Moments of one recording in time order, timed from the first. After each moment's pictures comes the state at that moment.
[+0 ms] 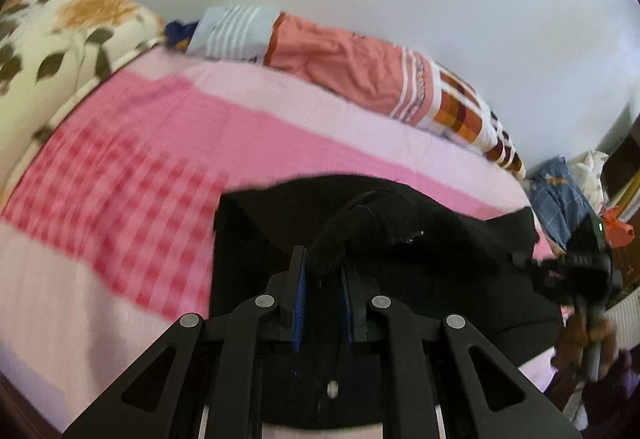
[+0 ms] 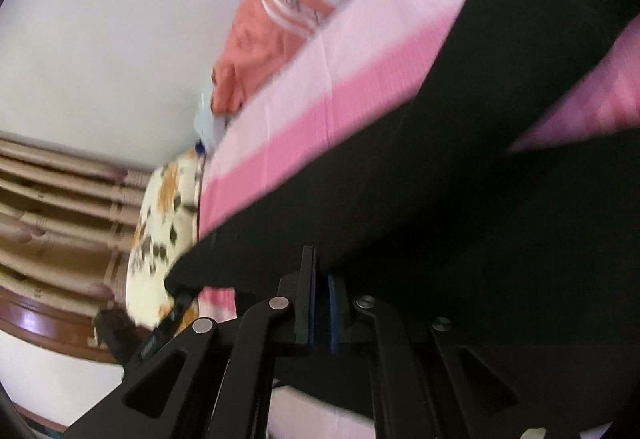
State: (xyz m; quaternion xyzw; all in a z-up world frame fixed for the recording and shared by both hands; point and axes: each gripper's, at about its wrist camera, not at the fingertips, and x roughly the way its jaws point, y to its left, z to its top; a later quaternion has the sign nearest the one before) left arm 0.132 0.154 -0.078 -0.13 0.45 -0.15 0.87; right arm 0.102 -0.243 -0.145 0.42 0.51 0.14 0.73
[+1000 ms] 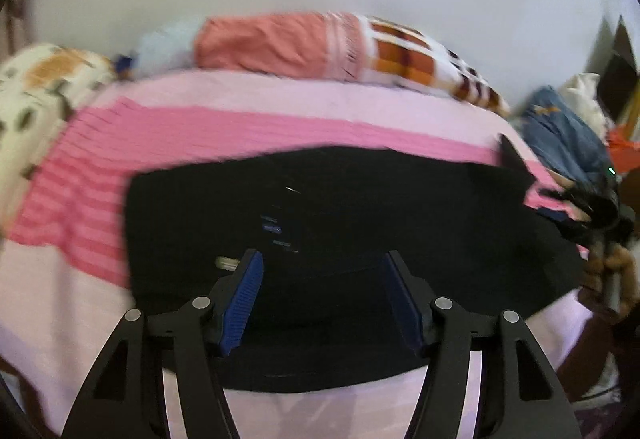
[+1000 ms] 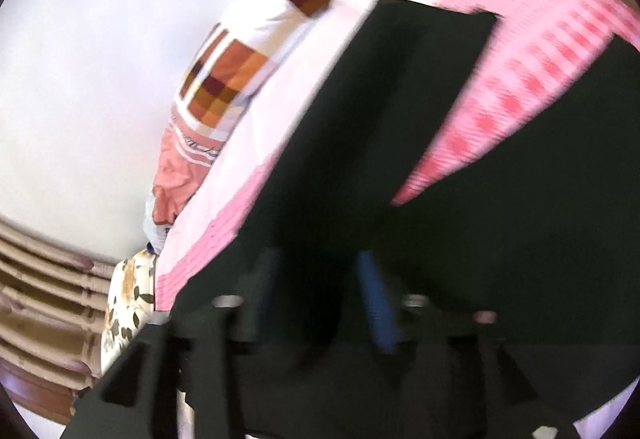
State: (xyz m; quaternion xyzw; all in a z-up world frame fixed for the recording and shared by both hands) left arm 0.078 0.035 -0.073 -0.03 0.45 -0.19 0.87; right arm 0.078 -0.419 -0.140 0.45 0.40 -0.01 0.80
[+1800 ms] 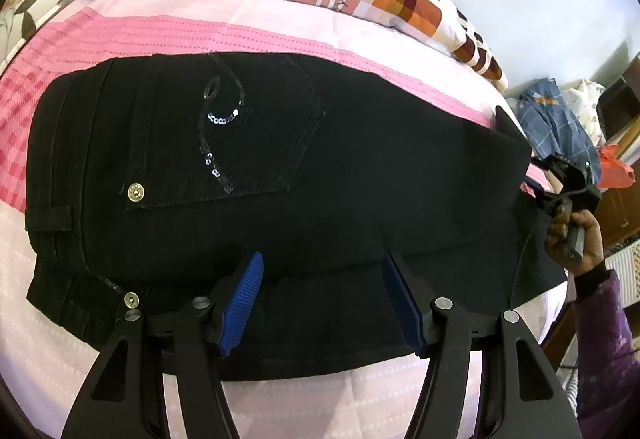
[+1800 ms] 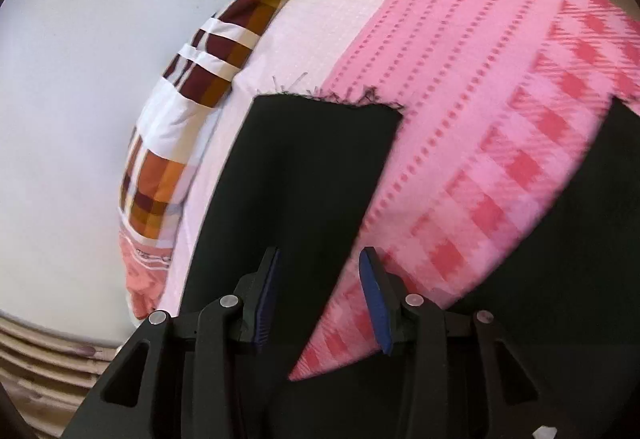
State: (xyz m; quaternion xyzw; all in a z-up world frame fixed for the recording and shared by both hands) left arm 0.089 0.012 -0.119 -0.09 0.54 -0.20 0.81; right arm 0.116 -0.539 -0.196 0.51 0.37 -0.09 0.77
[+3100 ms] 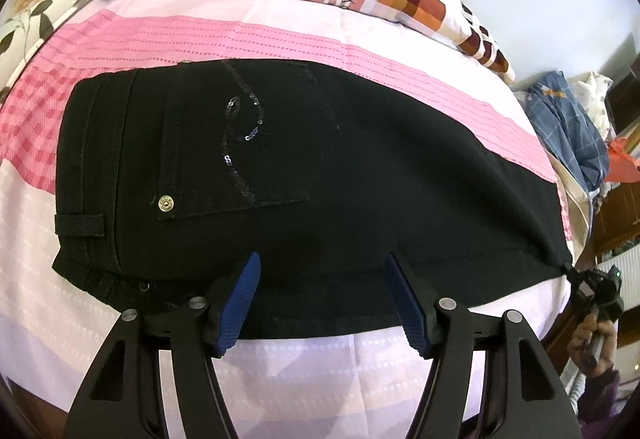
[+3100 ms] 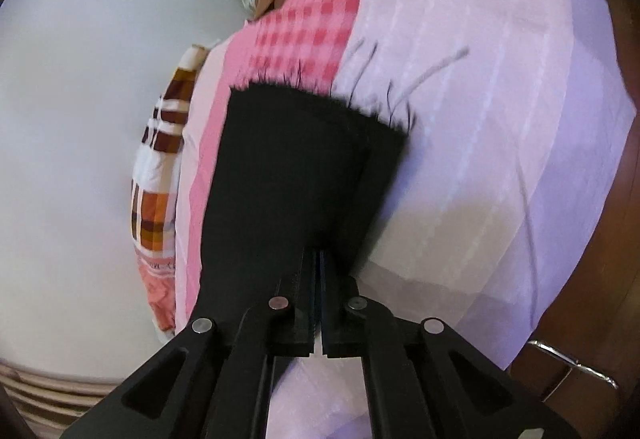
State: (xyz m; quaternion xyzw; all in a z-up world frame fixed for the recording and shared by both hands) left arm 0.066 0.018 -0.101 -0.07 0.55 -0.18 0.81; right arm -0.152 -0.578 -0.200 0.63 0.29 -0.17 0.70
